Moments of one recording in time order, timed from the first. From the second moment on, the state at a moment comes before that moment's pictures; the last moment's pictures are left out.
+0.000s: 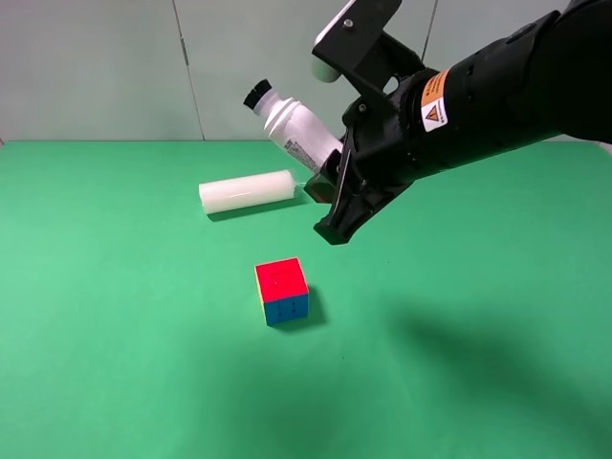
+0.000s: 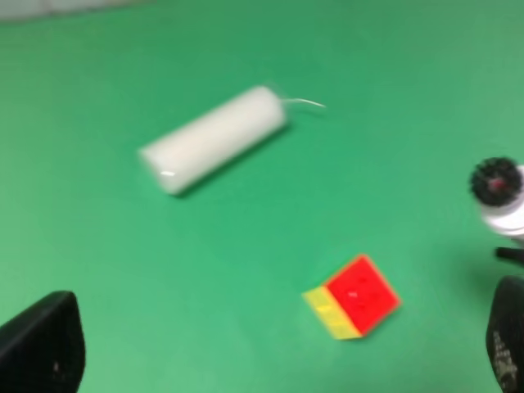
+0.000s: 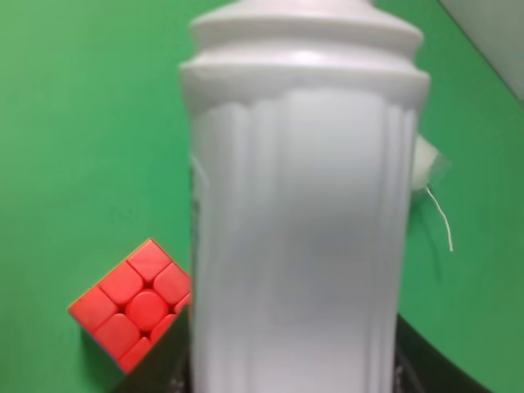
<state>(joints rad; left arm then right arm) -0.11 1.06 -1.30 -0.34 1.05 0.18 0.84 1.39 -0.93 -0.13 0.35 -0.21</state>
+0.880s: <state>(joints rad) -0.11 0.21 -0.76 -0.07 1.06 0.08 0.84 1.39 -0.93 -0.13 0.35 -0.15</state>
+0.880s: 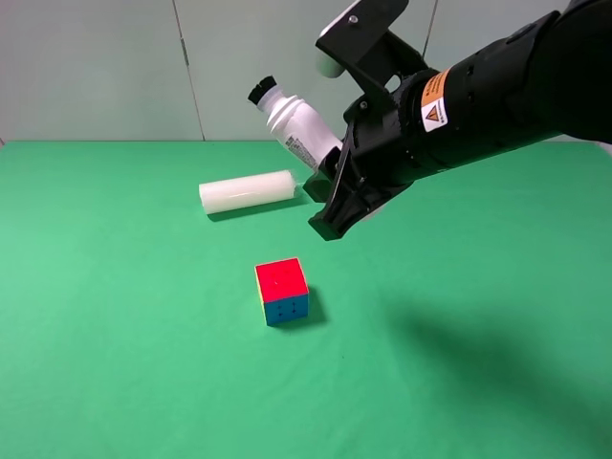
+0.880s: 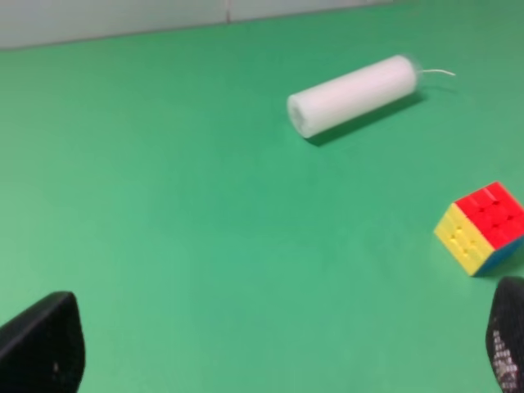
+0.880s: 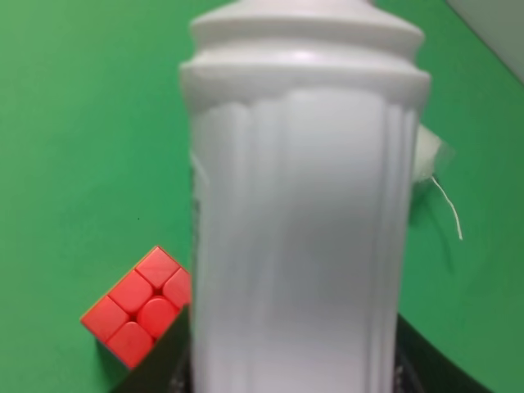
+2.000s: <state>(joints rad) -0.11 0.00 -0.49 0.03 1.06 -0.05 0.84 1.39 -0.93 -0.13 0.38 -0.12</state>
